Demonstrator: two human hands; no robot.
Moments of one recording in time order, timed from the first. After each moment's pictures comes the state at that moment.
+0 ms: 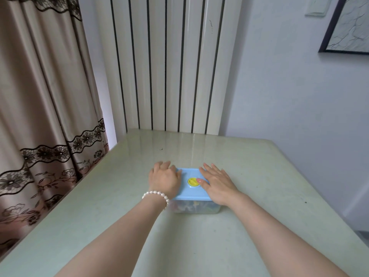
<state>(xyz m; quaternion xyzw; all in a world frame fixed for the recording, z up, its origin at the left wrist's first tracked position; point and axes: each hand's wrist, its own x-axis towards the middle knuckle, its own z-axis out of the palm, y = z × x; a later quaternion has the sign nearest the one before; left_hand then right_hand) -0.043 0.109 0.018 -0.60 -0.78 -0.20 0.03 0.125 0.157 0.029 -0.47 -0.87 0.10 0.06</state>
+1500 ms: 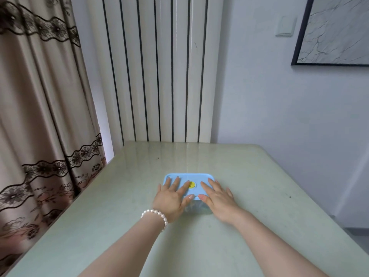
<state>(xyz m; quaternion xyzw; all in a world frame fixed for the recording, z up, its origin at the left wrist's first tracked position) -0.019 0.061 0.008 -0.71 -0.70 -0.09 -0.01 0.157 0.108 0.016 -0.51 -0.84 0.14 0.07</state>
